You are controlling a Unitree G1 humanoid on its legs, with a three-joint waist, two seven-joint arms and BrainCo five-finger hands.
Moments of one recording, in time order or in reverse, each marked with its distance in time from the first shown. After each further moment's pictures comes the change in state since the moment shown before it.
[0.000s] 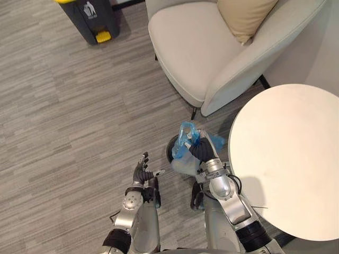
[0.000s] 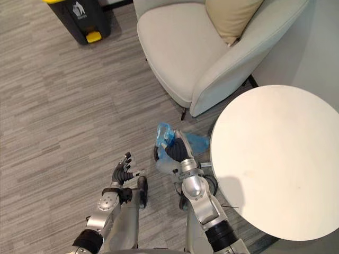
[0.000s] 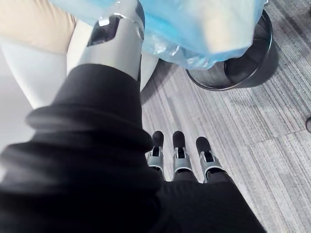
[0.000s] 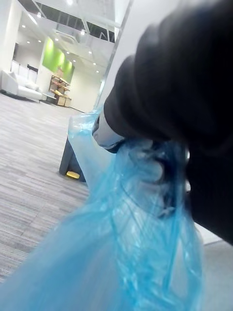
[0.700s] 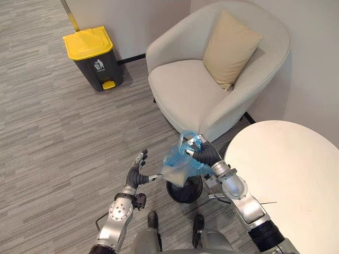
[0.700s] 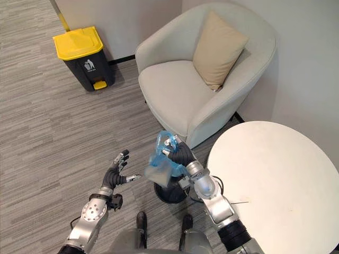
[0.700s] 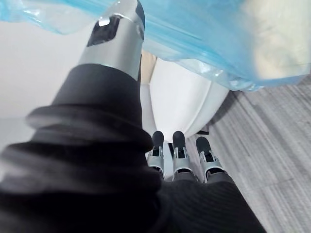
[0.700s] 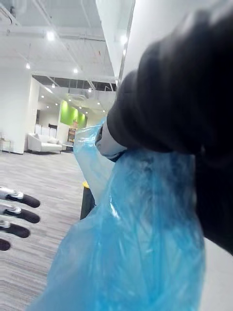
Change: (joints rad) left arm 0.150 0.124 -0.019 -0.364 0.038 -0.030 -0.085; right arm -0.026 -0.137 0.024 0.000 0.470 -0.038 0.255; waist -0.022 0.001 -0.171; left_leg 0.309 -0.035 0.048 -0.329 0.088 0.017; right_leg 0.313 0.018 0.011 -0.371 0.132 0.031
